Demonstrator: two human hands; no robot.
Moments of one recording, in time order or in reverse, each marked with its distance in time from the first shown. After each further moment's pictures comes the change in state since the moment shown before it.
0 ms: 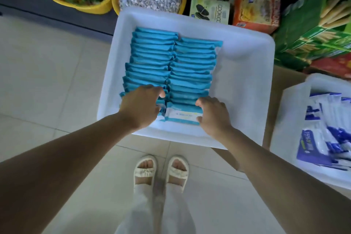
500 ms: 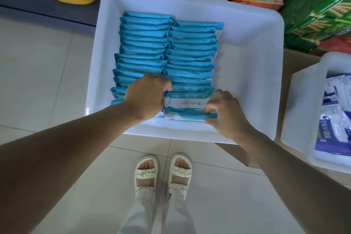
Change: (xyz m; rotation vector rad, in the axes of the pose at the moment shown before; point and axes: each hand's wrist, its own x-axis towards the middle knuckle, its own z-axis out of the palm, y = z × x) left_hand 0.032 -0.004 0.027 0.008 0.062 0.139; right_hand -0.012 0.027 0.019 0.133 0.108 -0.083
